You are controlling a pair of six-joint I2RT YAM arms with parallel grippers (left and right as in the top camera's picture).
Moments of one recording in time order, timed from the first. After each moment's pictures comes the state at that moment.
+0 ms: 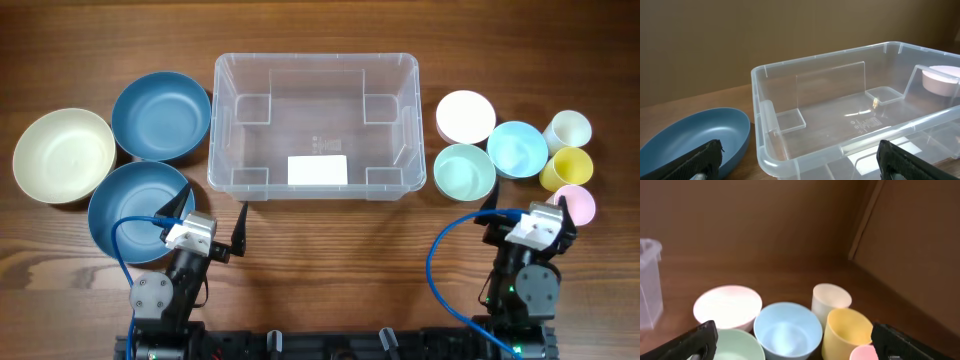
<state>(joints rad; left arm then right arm) -0.05 0.01 0.02 -0.06 0.24 0.11 0.01 0.03 0.03 -0.04 0.37 -0.15</state>
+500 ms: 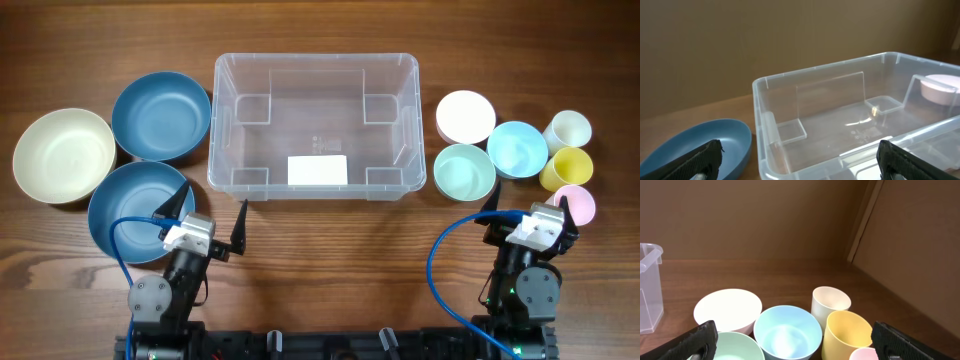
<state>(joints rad) -0.05 0.01 0.02 -0.01 0.25 0.10 0.01 0.02 0.03 -0.04 0.37 -0.15</state>
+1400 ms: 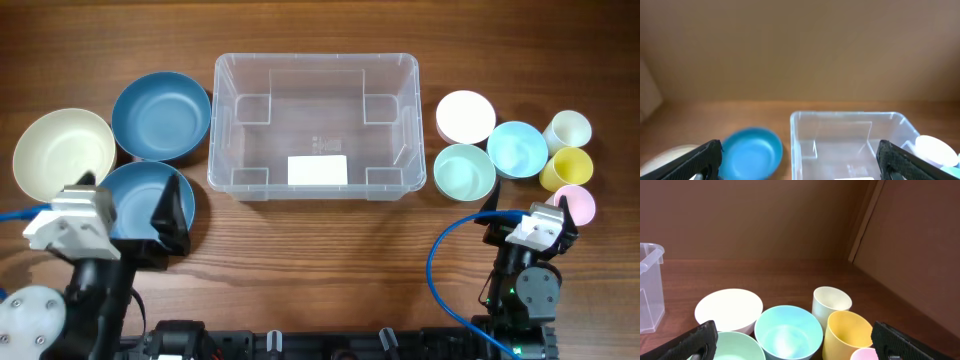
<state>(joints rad) -0.05 0.50 1.12 -0.80 -0.01 -0.10 0.01 0.02 0.03 -0.04 0.37 -0.15</state>
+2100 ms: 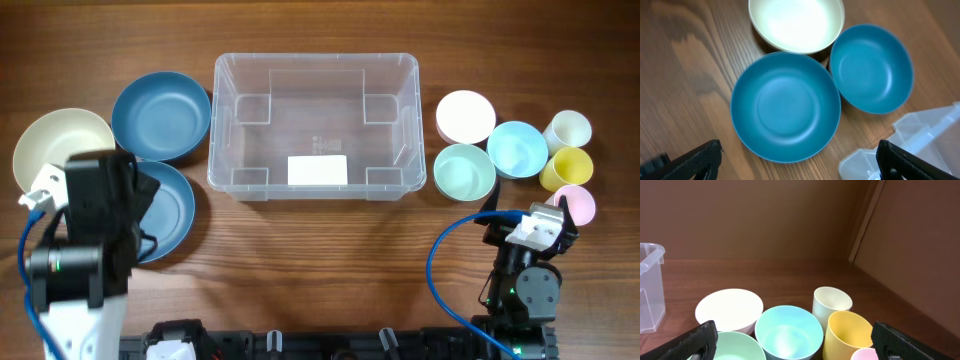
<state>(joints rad) 0.08 0.97 1.13 -1.19 -0.40 -0.94 0.01 0.02 0.03 -0.04 0.37 -0.15</state>
